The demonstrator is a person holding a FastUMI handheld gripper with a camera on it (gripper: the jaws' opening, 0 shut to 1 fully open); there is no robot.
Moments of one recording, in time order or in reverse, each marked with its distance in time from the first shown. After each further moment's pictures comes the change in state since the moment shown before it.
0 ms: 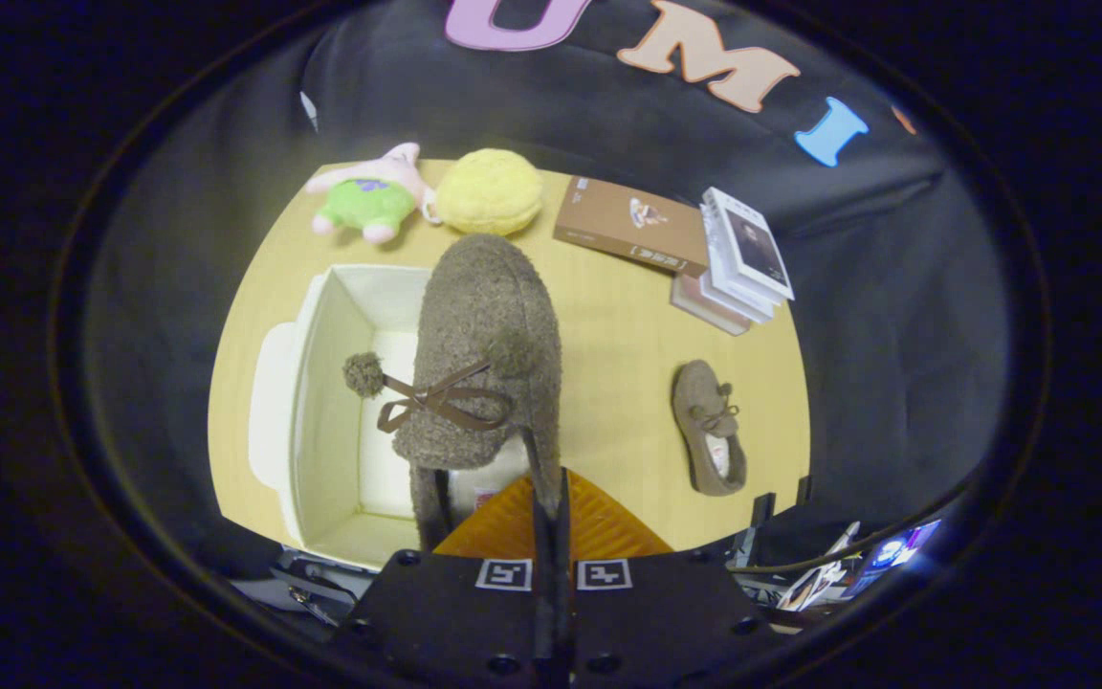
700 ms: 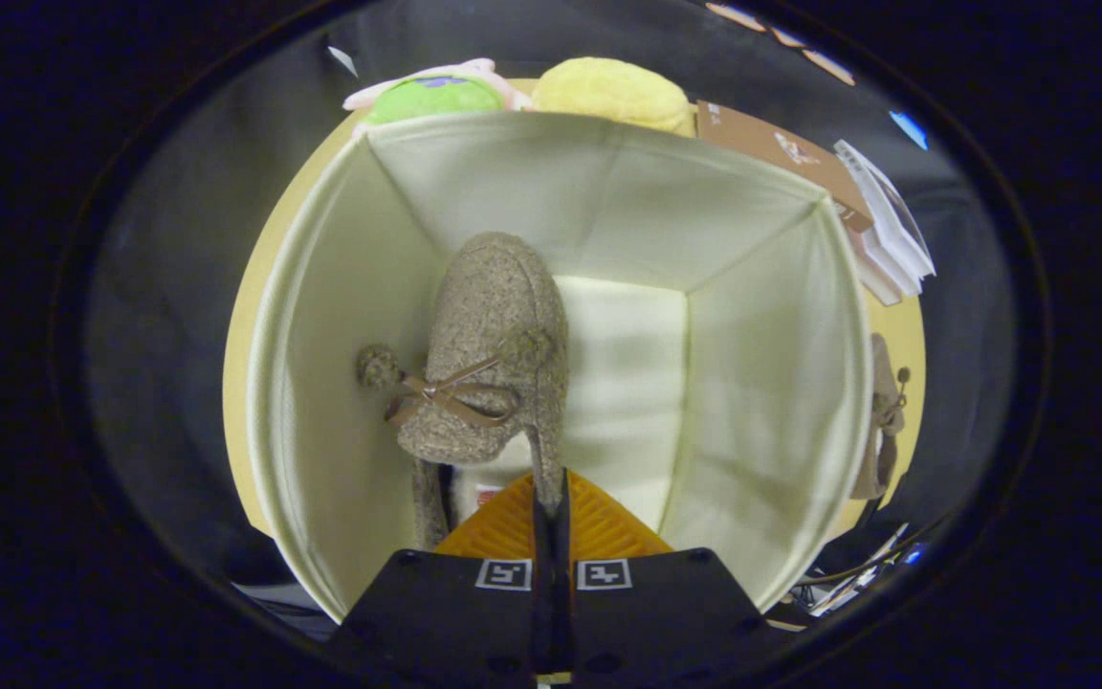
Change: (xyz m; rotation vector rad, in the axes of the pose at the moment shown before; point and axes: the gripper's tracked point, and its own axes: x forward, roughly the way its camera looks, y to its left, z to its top) arm 0.114 0.120 -0.025 -0.017 0.169 0.228
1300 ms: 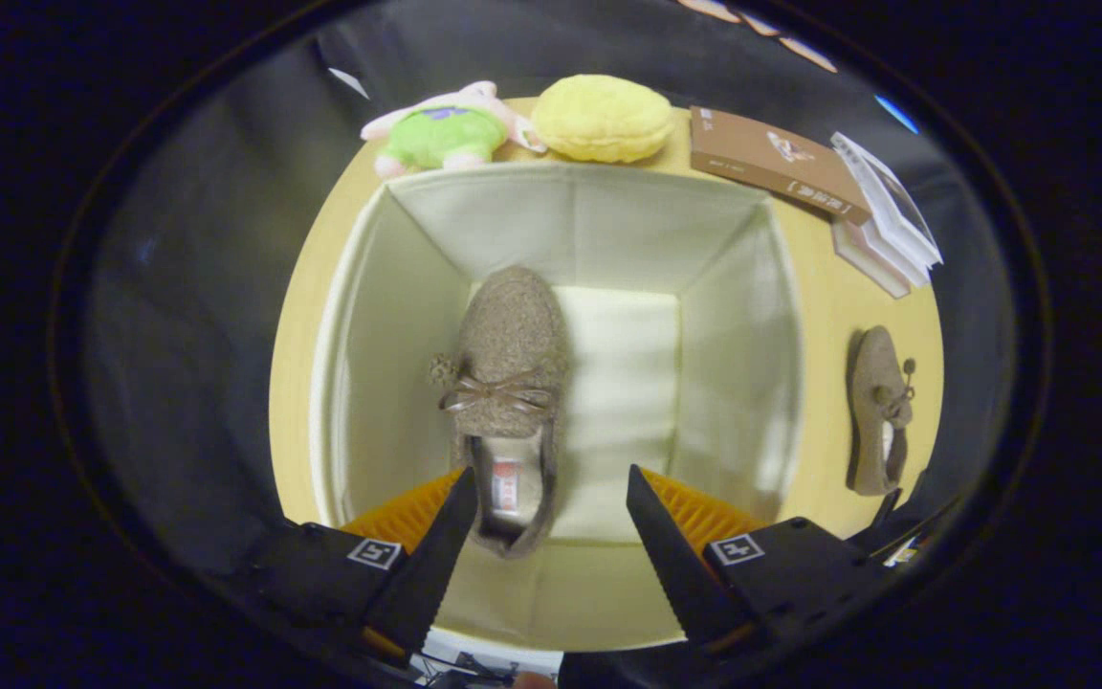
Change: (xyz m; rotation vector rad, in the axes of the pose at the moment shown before) arm -0.064 -0.031 0.001 0.034 -0.062 0.082
